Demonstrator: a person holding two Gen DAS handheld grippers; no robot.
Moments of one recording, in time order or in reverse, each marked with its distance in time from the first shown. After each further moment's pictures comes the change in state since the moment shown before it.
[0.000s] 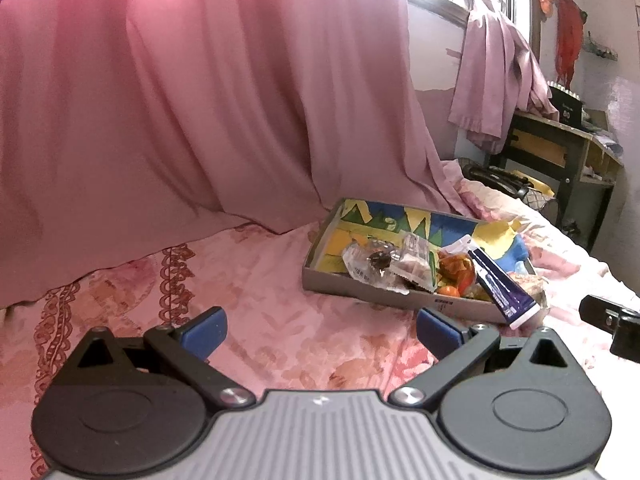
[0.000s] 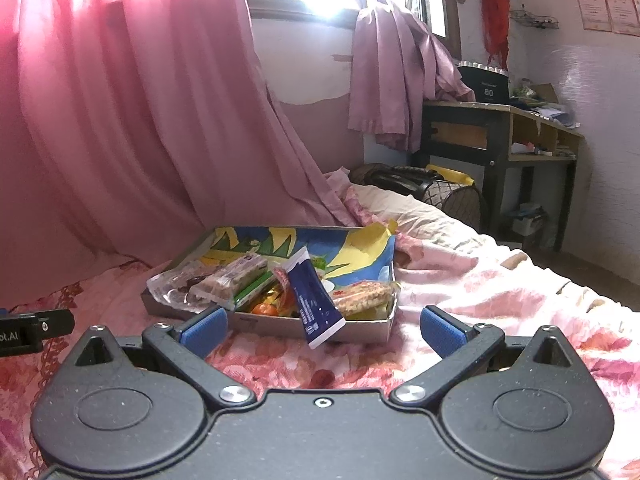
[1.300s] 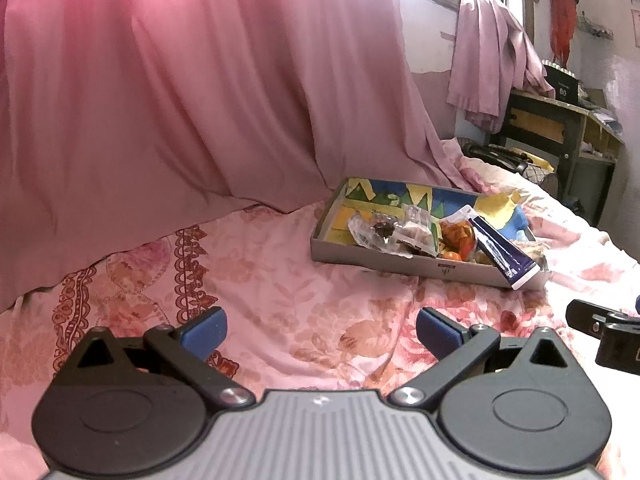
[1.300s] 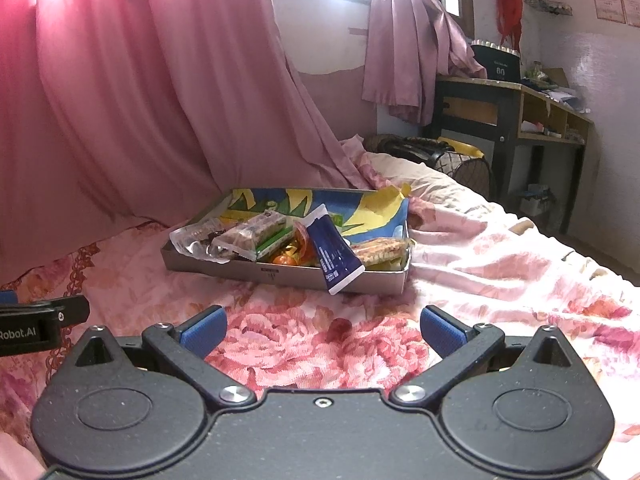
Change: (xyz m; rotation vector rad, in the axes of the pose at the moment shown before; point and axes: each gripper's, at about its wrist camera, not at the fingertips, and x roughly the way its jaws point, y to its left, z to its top) left arm -0.017 0.000 -0.021 0.042 0.032 0.020; right arm -0.017 0.014 -0.024 -0.022 0.087 0.020
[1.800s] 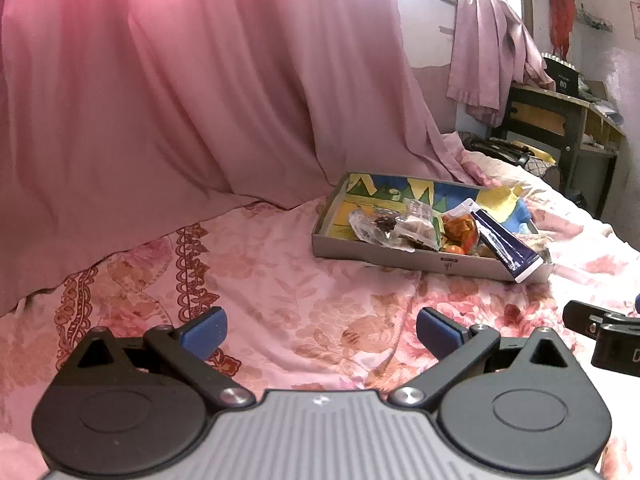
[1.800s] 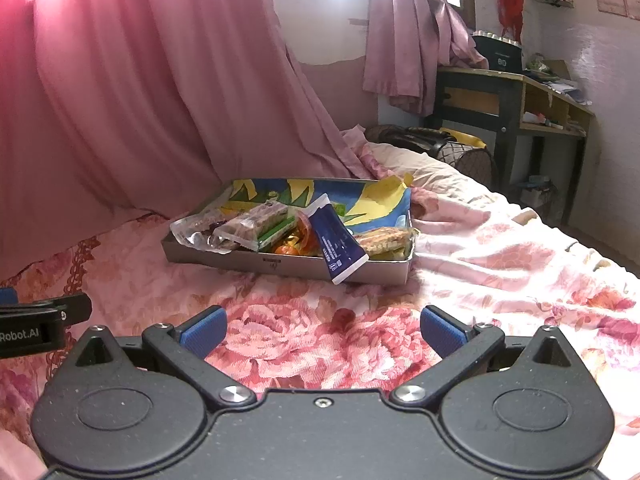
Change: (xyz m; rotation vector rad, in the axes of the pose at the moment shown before) left arm 0.003 -0.001 -0.003 0.016 0.009 0.012; right arm 0.004 0.002 -0.003 0.000 0.025 0.004
